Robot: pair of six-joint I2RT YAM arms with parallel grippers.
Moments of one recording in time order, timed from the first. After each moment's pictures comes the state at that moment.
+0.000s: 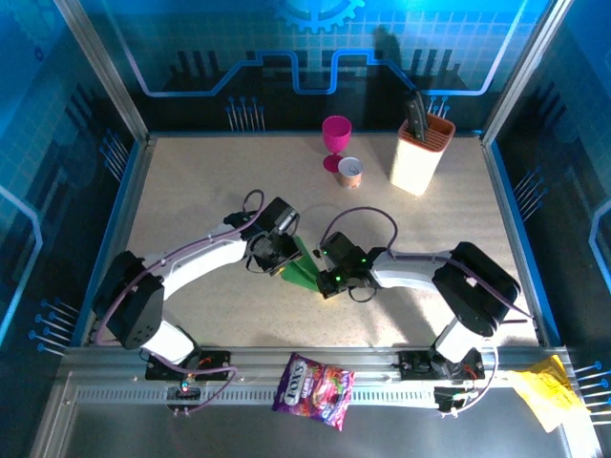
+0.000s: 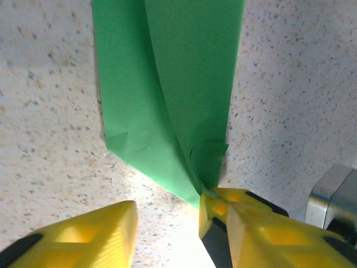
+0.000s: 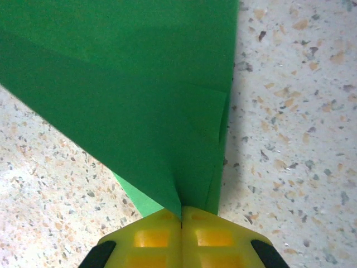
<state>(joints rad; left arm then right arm) -0.66 1.52 1.06 -0.74 0.10 -1.25 0.82 1.64 0.77 -0.22 -0.19 0.43</state>
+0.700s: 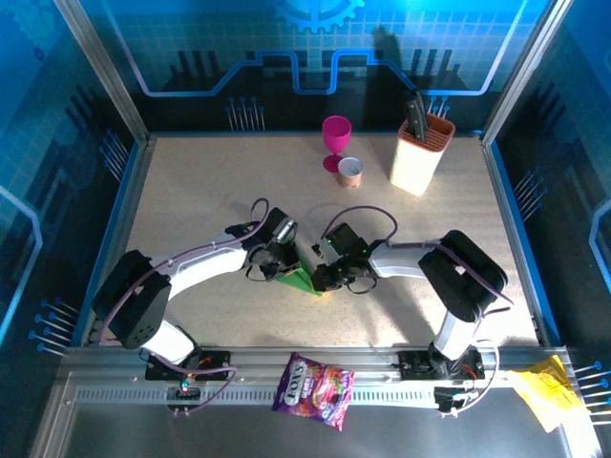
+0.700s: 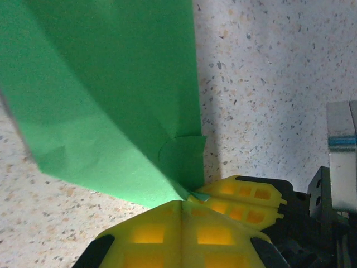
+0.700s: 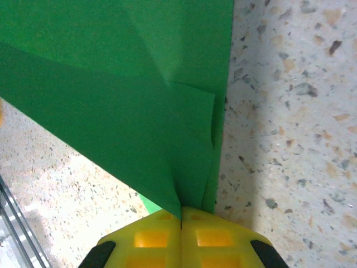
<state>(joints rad) -0.66 1.54 0.92 -0.51 0.19 -1.10 0.72 1.75 0.80 -0.16 -0.49 0.45</state>
